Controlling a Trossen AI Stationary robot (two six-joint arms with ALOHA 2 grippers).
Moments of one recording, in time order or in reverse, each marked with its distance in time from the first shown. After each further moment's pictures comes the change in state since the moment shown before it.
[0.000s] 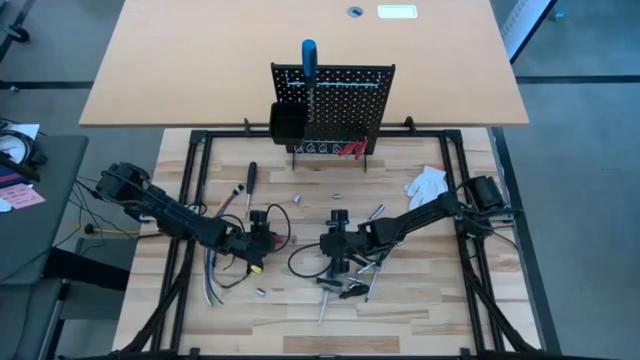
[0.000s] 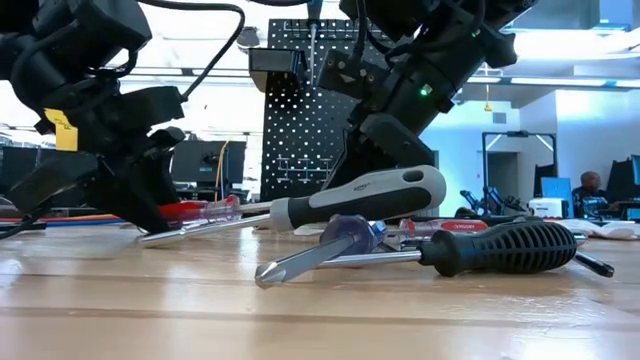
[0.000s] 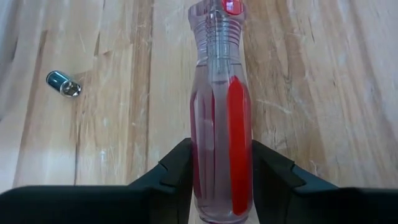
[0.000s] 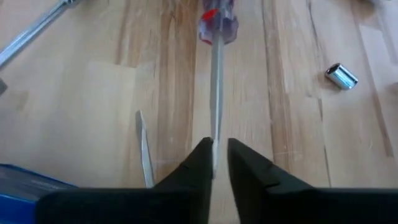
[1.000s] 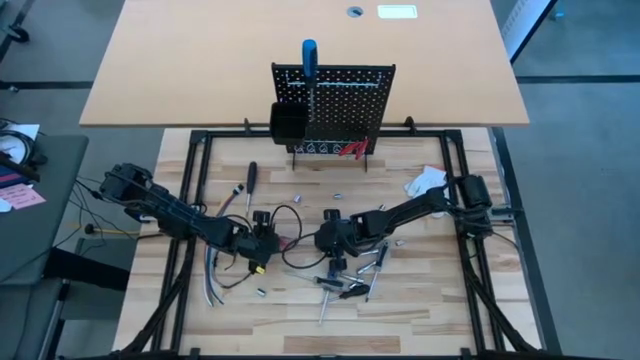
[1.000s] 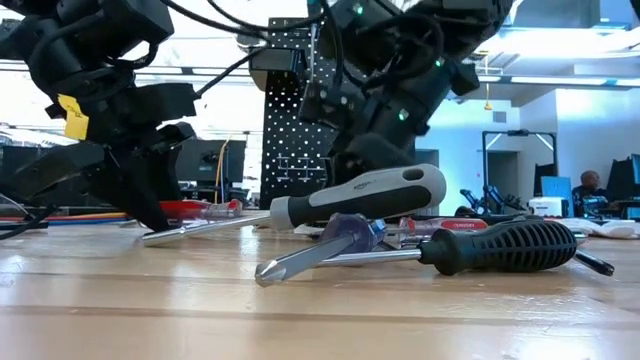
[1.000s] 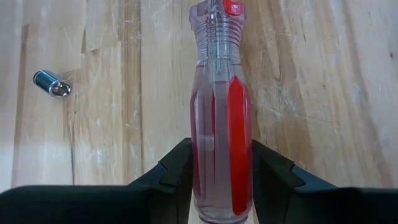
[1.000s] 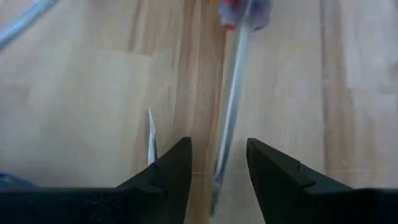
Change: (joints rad) left arm 0.017 0.004 0.110 -0.148 0.019 0.016; right arm -0.084 0.086 0.051 0.001 -0.248 -0.020
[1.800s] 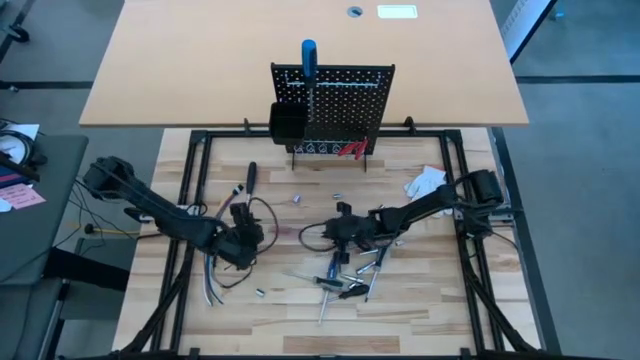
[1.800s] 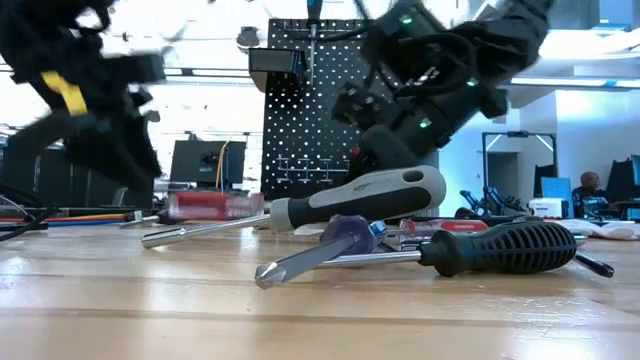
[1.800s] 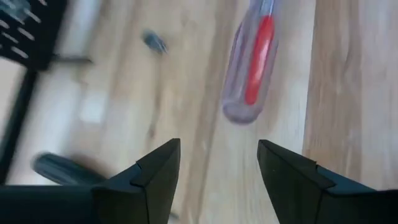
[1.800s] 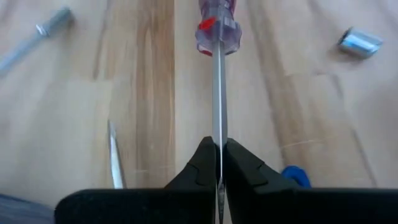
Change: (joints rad) left arm -0.112 -0.210 0.002 -0.319 -0.257 -0.325; right arm -0.021 -0.115 -0.273 0.376 0.048 0.139
